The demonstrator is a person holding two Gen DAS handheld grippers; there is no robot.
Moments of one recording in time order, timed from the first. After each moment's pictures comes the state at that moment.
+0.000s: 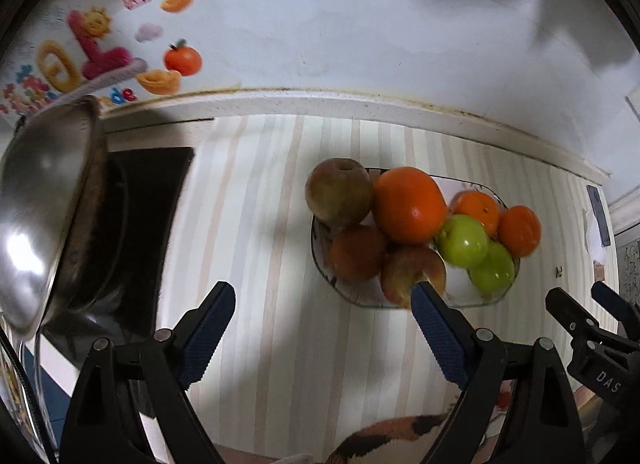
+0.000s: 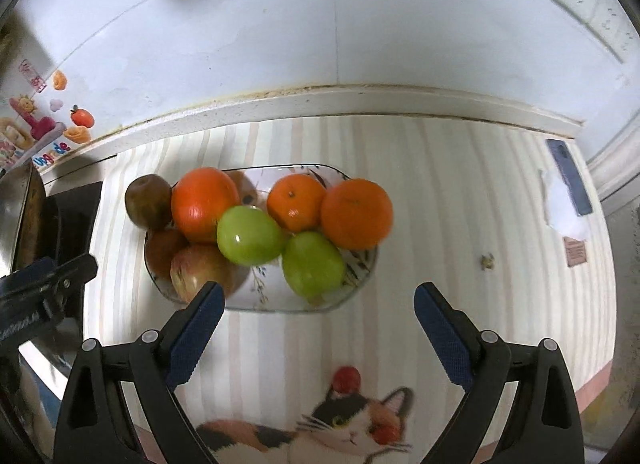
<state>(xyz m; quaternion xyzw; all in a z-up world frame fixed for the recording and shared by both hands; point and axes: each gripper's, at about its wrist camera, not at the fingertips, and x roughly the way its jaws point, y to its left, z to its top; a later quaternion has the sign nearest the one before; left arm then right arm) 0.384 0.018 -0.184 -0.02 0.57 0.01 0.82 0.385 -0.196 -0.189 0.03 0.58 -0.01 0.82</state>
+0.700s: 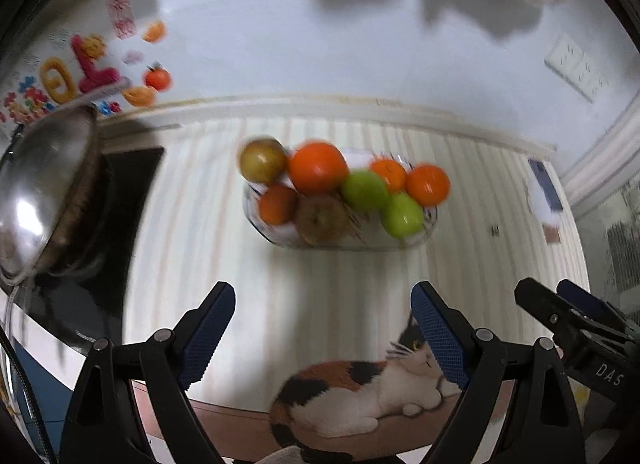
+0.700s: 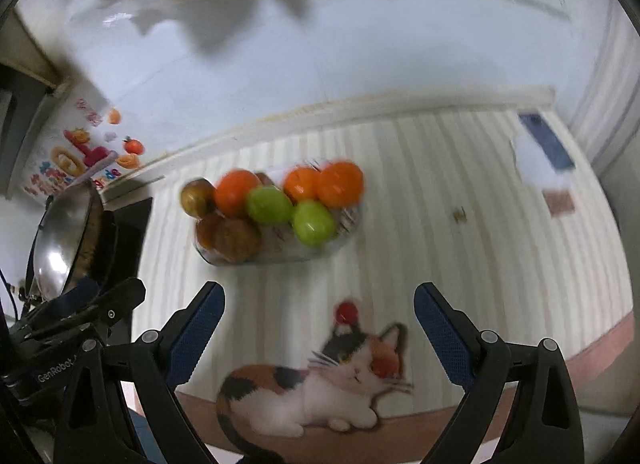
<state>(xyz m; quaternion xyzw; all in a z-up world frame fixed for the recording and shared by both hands) 0.295 -0.052 -0.156 -0.02 0.55 -0.05 0.84 0.281 -0.260 -0.151 0.13 0.55 0.01 0.82</state>
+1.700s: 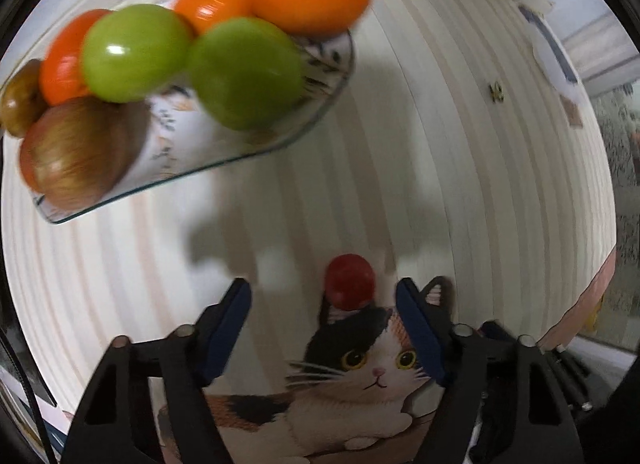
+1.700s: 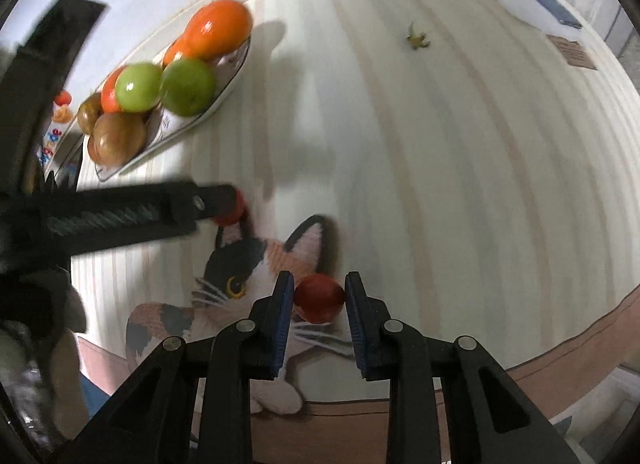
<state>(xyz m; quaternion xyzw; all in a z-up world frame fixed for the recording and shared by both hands) 0.343 -0.196 -0.326 0.06 0.70 -0.14 0.70 0.250 -0.307 -0.305 0.17 0.63 -0.01 0.76</state>
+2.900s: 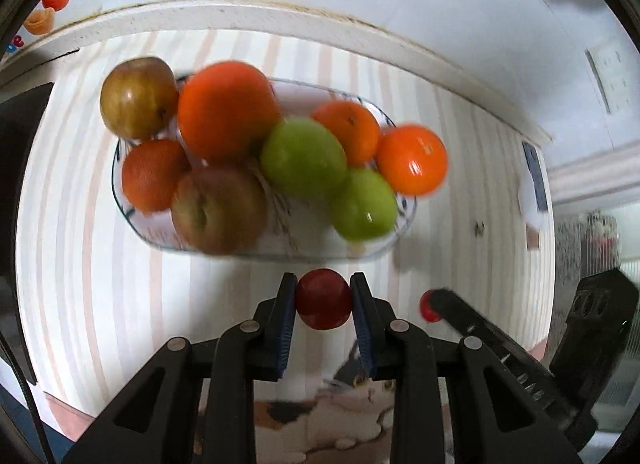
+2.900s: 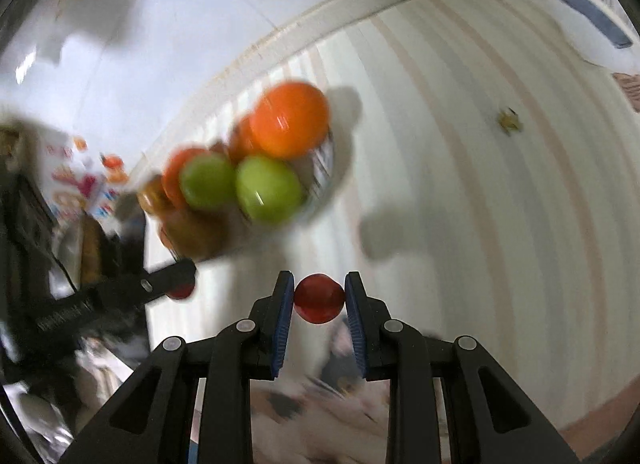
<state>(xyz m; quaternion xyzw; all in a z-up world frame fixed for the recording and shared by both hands) 0.393 -0.078 -0.250 -0.12 0.65 -0.11 0.74 0.353 -0.297 -0.276 0.30 0.57 0.07 0.76</state>
